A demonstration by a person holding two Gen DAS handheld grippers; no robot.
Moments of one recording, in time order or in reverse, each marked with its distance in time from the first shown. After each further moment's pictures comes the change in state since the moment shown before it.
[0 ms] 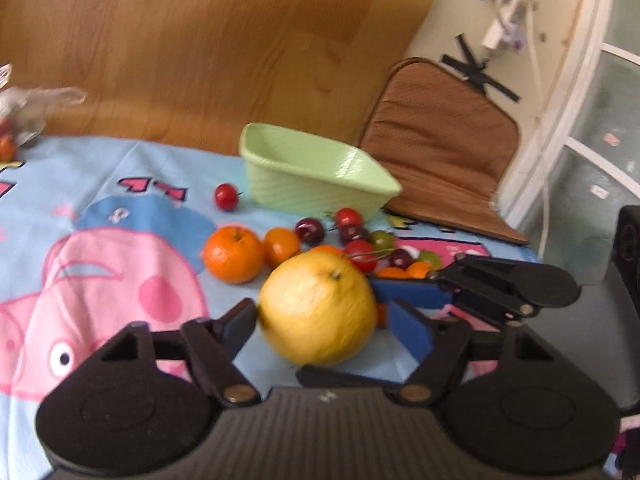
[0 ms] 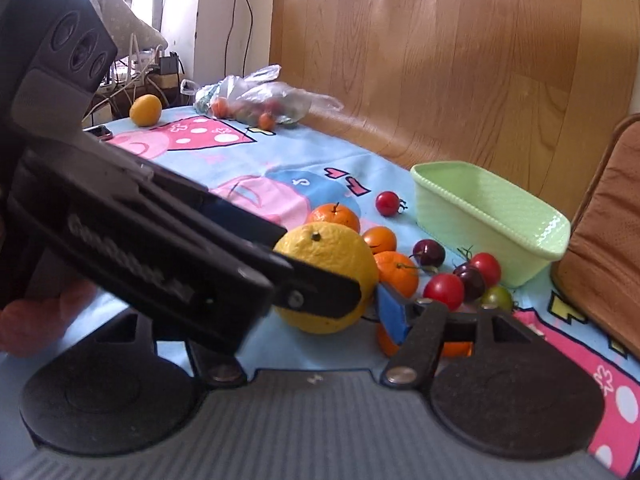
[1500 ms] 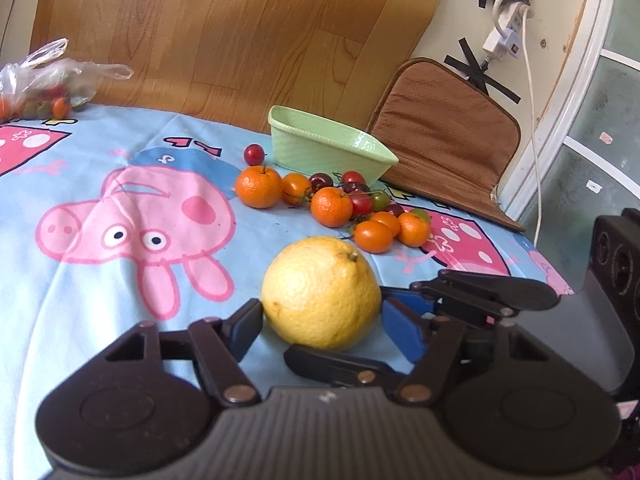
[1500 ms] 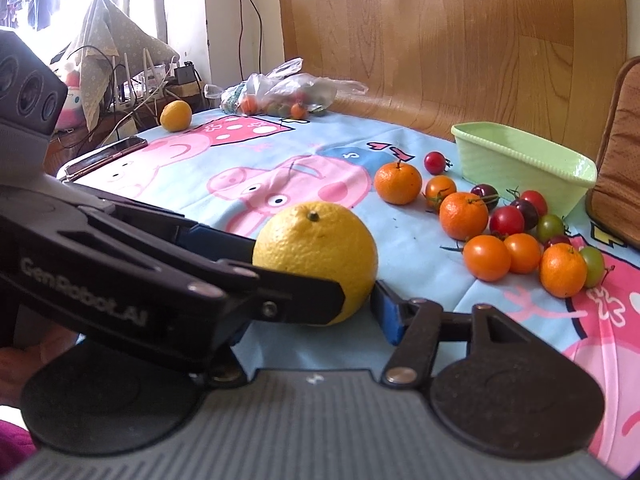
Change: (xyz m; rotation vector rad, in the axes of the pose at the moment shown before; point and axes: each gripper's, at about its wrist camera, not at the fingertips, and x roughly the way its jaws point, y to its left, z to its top) left arm -0.058 -0.007 -0.051 -0.042 -0.008 0.027; right arm -0.027 0.038 -0.027 0.130 -0.011 0.091
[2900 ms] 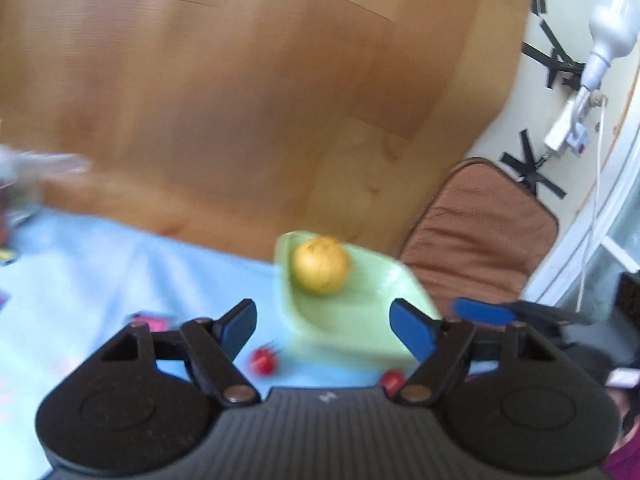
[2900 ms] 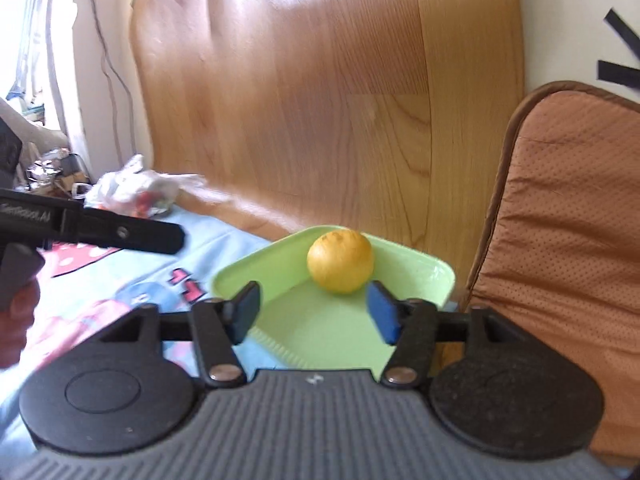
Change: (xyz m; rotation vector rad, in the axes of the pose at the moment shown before) left arm 0.093 0.049 0.167 -0.045 -0.067 -0.006; right arm 0.011 -0.200 0.079 0.132 -0.105 -0.125
